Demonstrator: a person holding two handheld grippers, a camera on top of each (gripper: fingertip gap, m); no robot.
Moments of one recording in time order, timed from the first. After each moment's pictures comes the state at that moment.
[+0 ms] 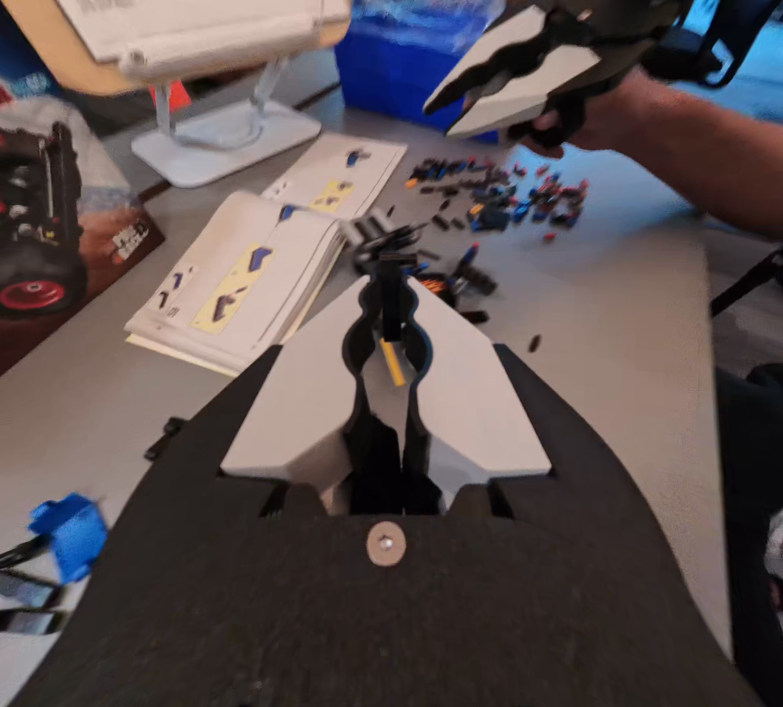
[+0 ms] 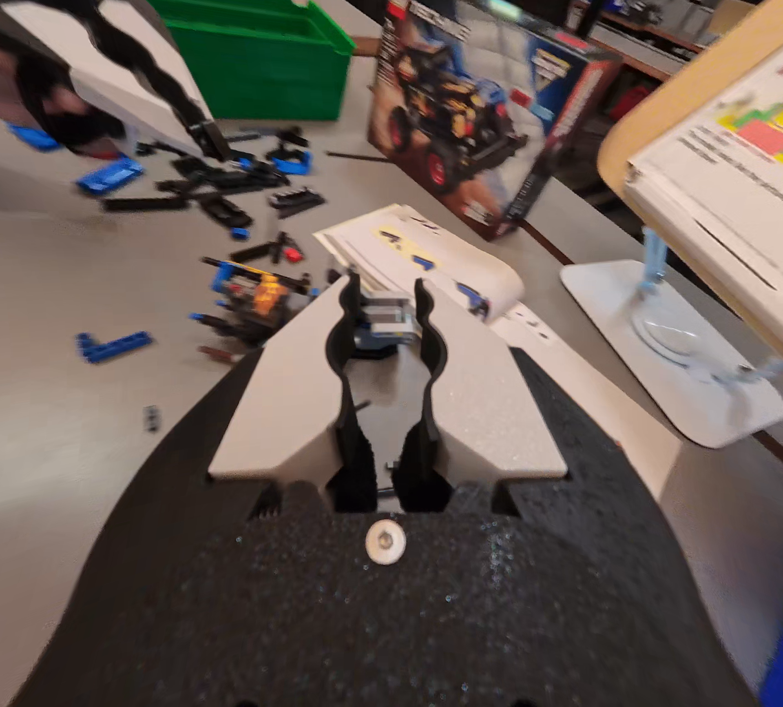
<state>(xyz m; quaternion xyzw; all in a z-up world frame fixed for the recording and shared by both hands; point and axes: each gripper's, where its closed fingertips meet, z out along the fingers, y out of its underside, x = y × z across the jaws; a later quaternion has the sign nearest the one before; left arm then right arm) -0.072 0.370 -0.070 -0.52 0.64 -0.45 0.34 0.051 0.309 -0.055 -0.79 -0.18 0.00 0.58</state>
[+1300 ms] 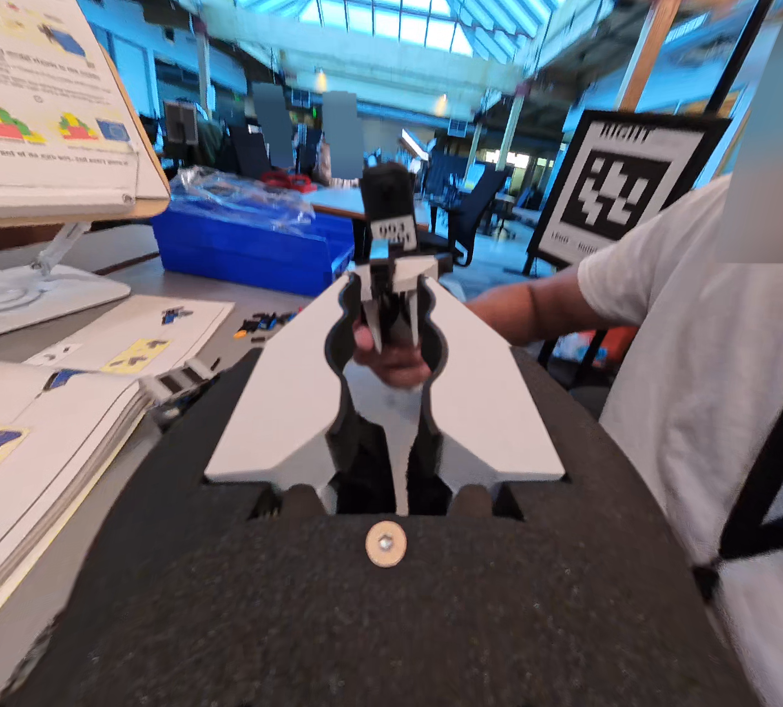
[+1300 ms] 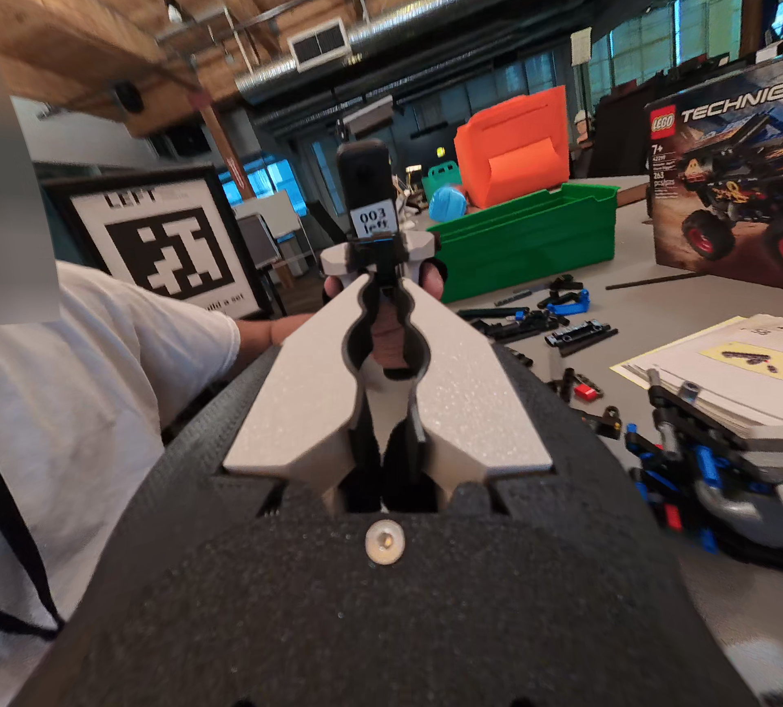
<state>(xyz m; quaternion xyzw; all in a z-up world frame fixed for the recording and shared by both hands) -0.077 0.280 -0.012 -0.34 0.55 -0.71 0.29 -0.075 0.286 -0.024 -0.61 -0.14 0.42 0.66</state>
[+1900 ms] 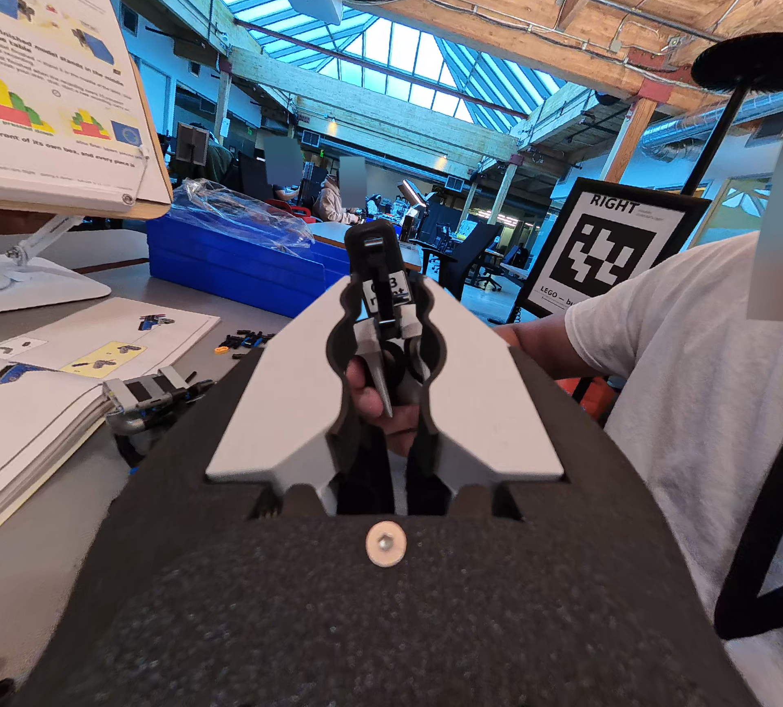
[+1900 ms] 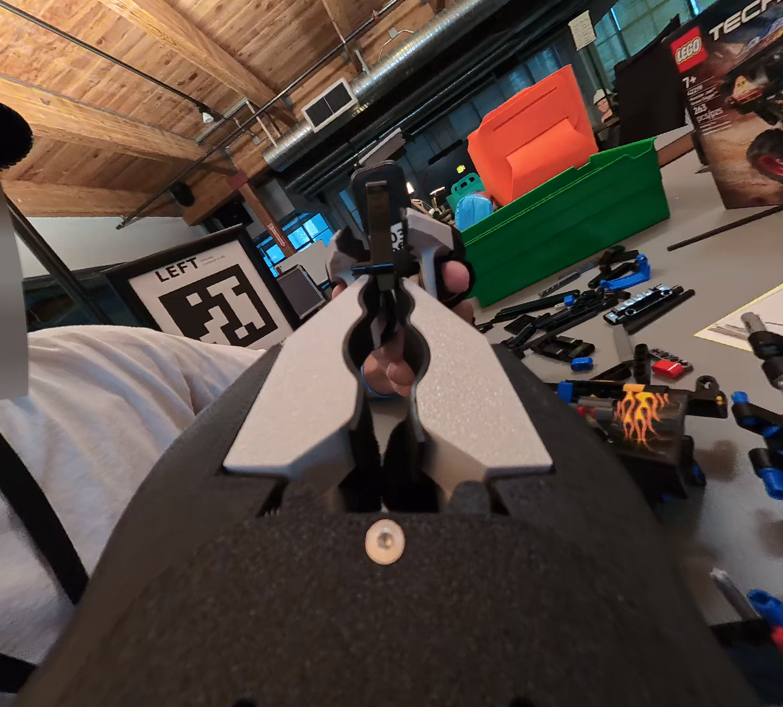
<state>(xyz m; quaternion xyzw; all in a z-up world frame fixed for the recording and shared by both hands) -0.065 0.280 -0.010 -0.36 0.49 -0.75 0.27 -0.090 0.294 -0.031 -0.59 -0.06 0.51 0.62</state>
